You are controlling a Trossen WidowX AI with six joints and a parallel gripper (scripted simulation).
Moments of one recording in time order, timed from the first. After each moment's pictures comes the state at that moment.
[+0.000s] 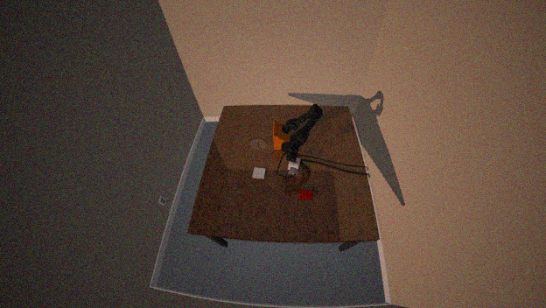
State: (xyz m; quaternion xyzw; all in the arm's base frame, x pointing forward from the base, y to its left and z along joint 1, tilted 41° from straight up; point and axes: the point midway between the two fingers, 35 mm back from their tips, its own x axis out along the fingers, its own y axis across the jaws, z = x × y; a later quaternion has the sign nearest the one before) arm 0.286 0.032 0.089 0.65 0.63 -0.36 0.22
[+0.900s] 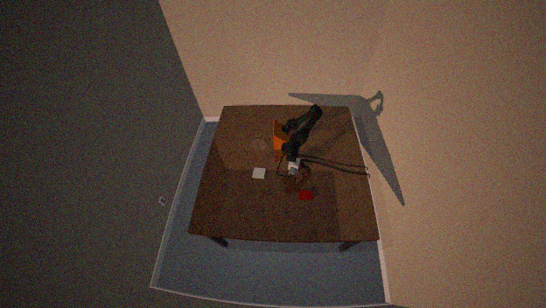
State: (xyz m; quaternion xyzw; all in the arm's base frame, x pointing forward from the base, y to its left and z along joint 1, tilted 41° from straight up) arm 0.287 0.036 0.089 0.66 0.64 -0.35 0.21
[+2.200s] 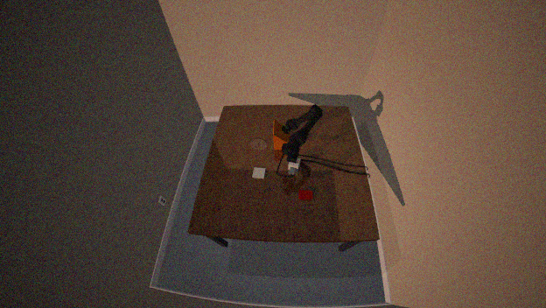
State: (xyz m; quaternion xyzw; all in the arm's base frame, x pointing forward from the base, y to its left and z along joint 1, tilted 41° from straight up) arm 0.288 0.043 0.088 0.66 0.64 -0.33 0.19
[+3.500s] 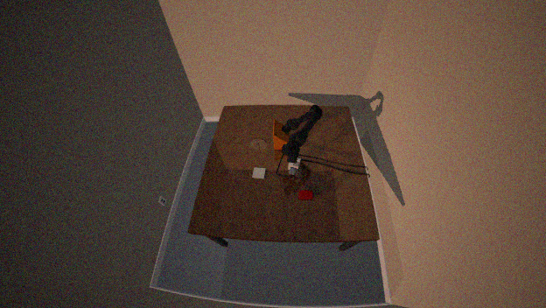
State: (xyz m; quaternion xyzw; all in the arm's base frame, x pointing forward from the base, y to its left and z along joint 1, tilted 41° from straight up) arm 0.289 0.049 0.088 0.67 0.64 -0.32 0.18
